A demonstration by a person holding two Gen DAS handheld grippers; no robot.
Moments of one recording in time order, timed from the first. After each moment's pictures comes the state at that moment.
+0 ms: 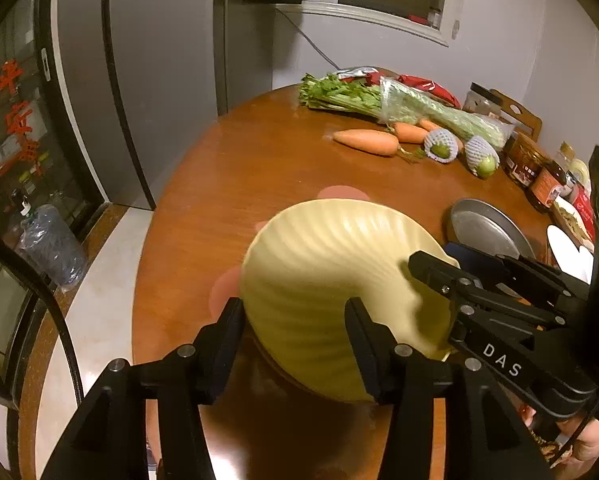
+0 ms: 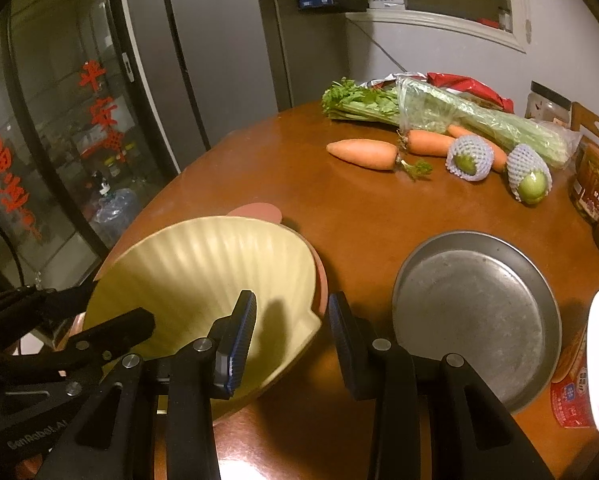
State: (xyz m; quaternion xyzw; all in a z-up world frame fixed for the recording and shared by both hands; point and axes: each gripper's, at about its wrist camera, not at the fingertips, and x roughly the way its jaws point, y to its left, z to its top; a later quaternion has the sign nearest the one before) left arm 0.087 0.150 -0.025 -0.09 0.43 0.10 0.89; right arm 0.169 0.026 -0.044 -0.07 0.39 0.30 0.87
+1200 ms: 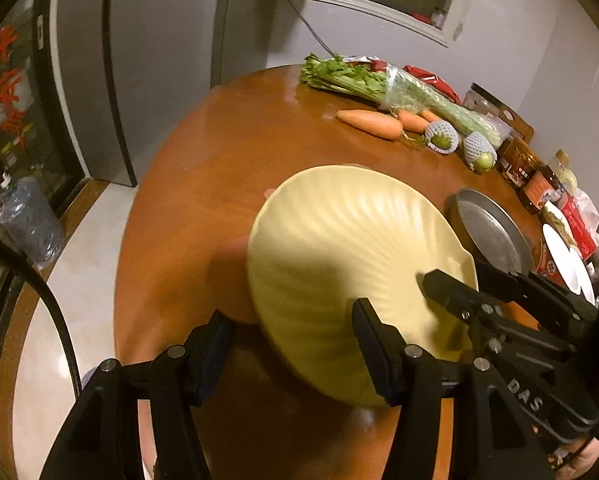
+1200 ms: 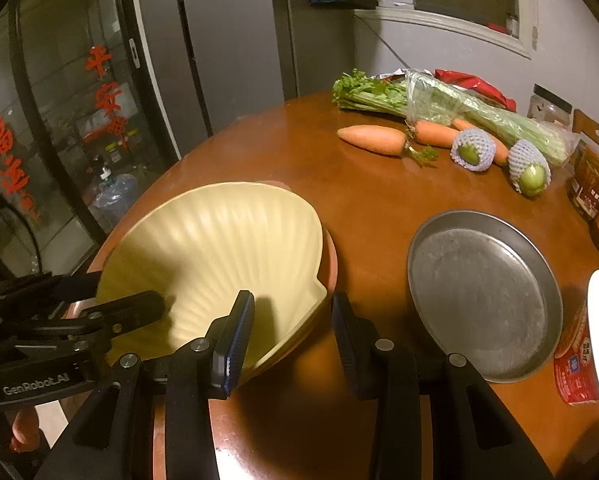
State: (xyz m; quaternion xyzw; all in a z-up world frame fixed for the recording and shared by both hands) left arm 0.088 0.168 -0.050 -0.13 0.44 0.06 0.88; right arm 0.147 0.027 -0.054 -0.09 0.39 0.30 0.87
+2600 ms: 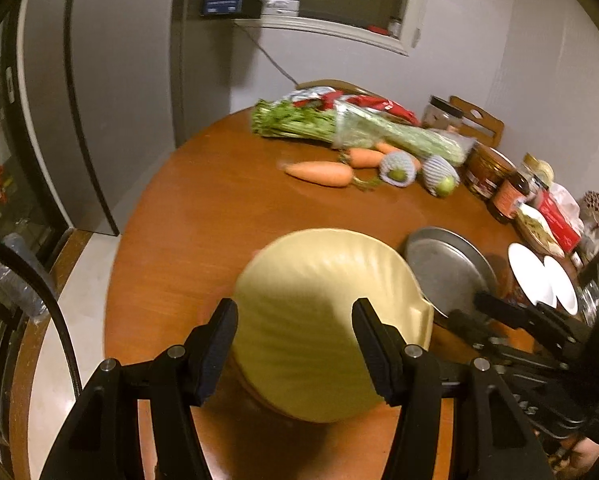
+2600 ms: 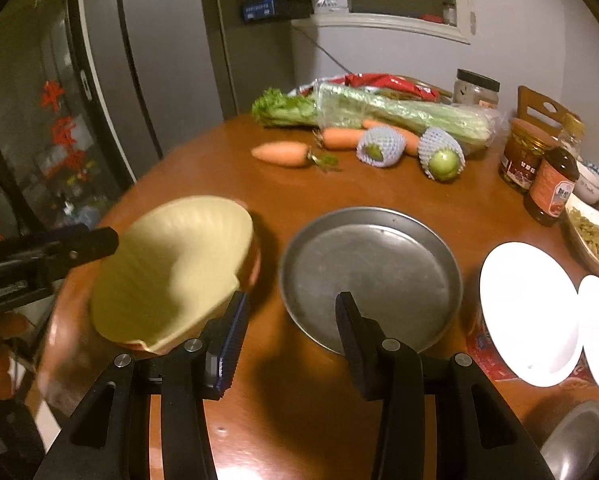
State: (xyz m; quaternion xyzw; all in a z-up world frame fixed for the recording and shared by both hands) left arm 0.117 0.135 -0.003 -0.08 0.41 0.02 0.91; right arm 0.157 -0.037 -0.030 -0.06 0.39 0.22 0.89
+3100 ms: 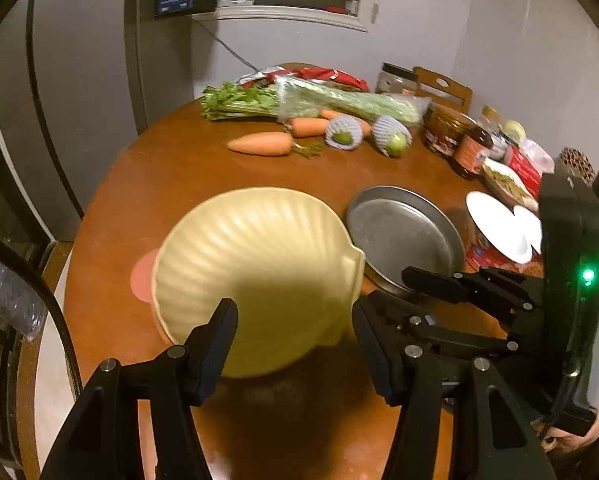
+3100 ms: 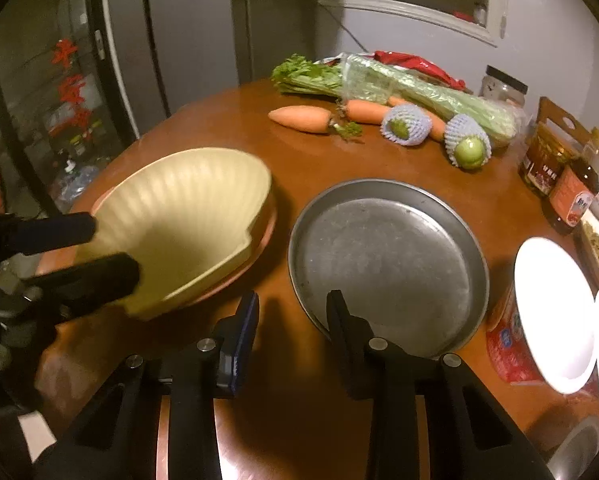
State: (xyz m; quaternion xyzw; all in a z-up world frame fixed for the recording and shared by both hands) left arm 0.097 0.083 -0.014 -0.04 0.43 -0.03 0.90; right arm 0.153 -0.025 -0.053 -0.11 0.41 0.25 0.87
